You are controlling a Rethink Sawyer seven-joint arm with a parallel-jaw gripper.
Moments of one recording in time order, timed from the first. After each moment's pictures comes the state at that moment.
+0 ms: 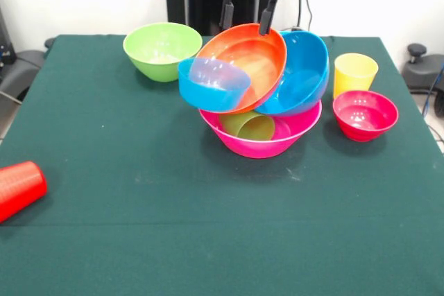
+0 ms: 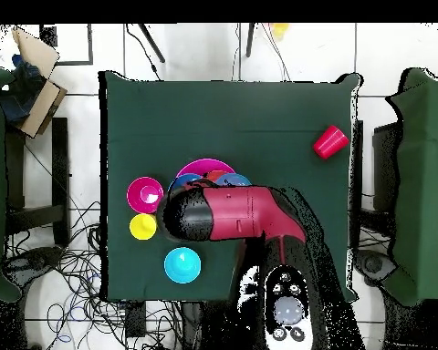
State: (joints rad) arm -0.21 -0.88 0.04 1.77 -0.28 0.56 1.90
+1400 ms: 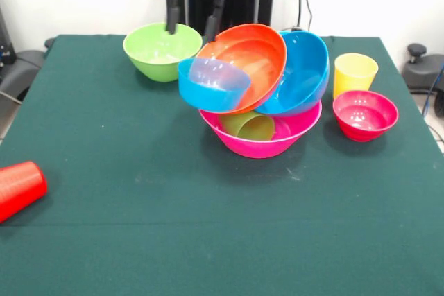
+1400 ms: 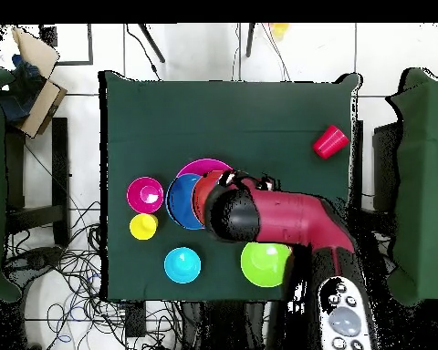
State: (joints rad) arm -0.35 -0.88 0.04 1.78 -0.28 0.41 1.90
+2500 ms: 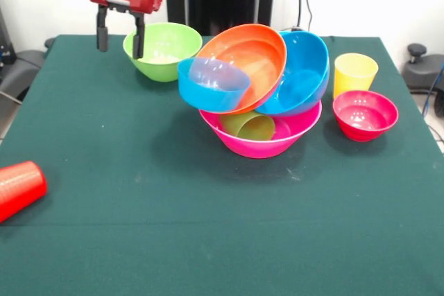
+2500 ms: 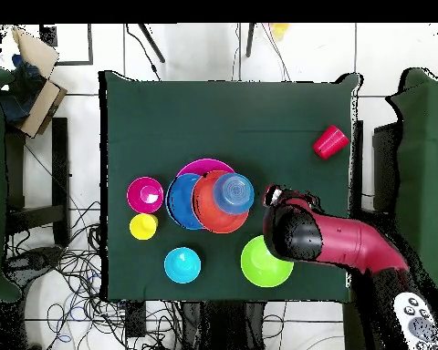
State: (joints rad) arm -0.65 -0.83 0.18 1.89 -0.41 0.23 1.90
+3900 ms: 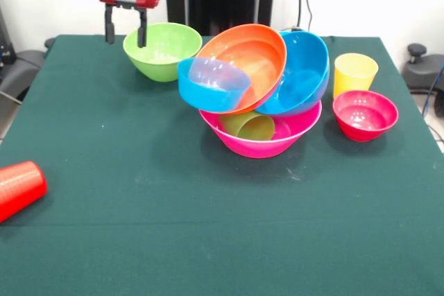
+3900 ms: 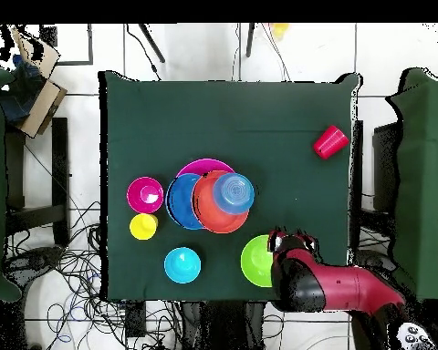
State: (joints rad) arm -0.79 -0.79 0.18 2.06 -0.69 0.03 1.90
